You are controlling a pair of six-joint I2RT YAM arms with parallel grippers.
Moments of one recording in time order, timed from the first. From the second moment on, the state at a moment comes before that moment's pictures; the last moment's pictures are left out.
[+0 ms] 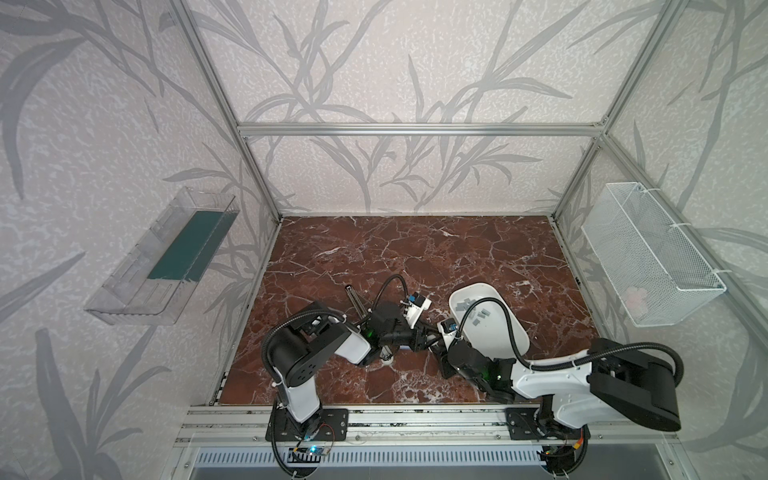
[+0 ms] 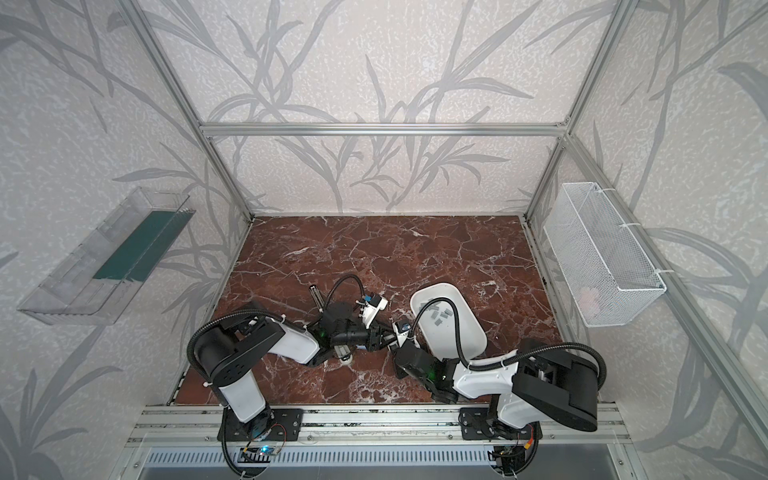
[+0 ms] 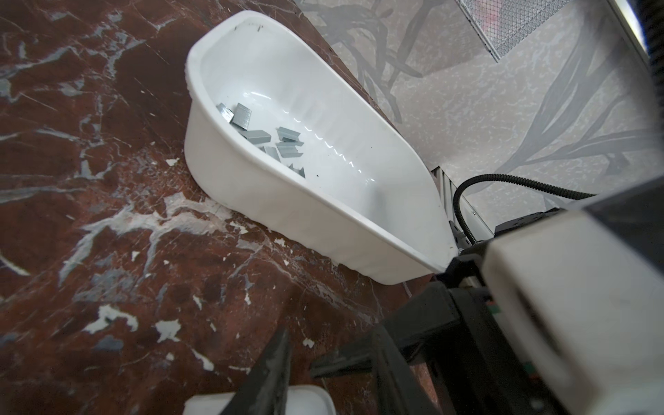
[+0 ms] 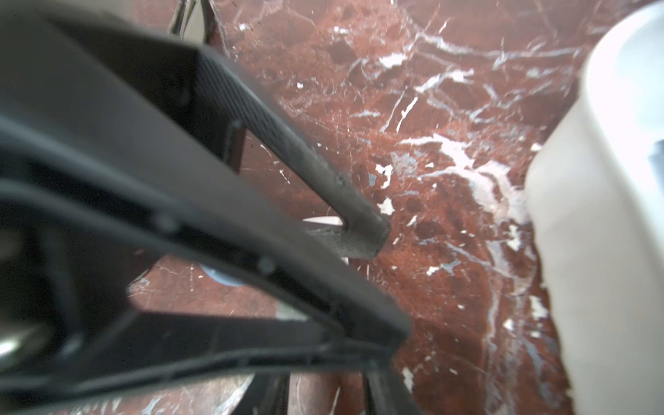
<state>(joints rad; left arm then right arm) -0.77 1.77 0.47 0.92 0.59 -0.49 1.15 1.35 0.32 0.35 0.39 0.56</state>
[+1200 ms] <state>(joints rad) -0.77 1.57 0.45 0.60 0.35 -0.28 1.15 1.40 0.49 0.14 0.36 0.49</state>
